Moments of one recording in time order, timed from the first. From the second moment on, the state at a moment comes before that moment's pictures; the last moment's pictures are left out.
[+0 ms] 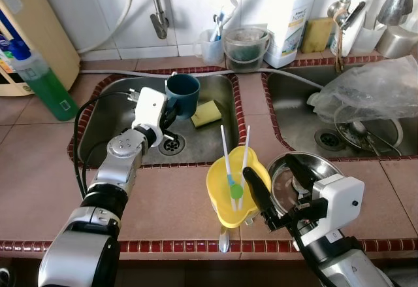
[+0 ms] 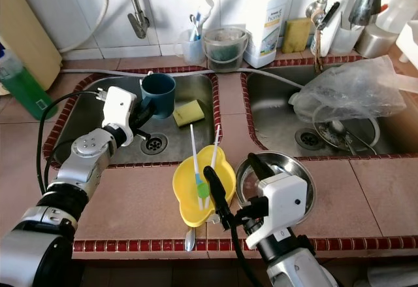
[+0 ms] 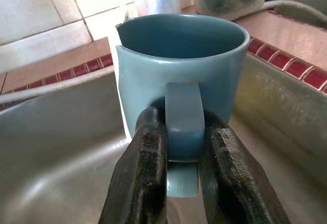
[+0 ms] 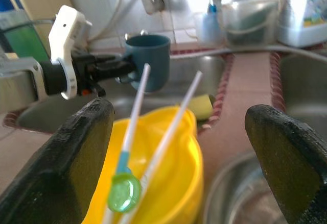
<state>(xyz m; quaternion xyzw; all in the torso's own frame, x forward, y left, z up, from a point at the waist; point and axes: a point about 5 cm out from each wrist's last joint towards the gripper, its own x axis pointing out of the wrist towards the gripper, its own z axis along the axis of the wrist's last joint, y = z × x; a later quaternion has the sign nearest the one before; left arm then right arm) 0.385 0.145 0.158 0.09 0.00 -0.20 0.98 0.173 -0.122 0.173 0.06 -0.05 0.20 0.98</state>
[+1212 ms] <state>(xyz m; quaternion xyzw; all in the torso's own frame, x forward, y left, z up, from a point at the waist) 0.381 0.187 0.132 0.19 0.08 -0.17 0.96 0.165 -0.123 0.179 0.06 -0.04 0.20 0.98</state>
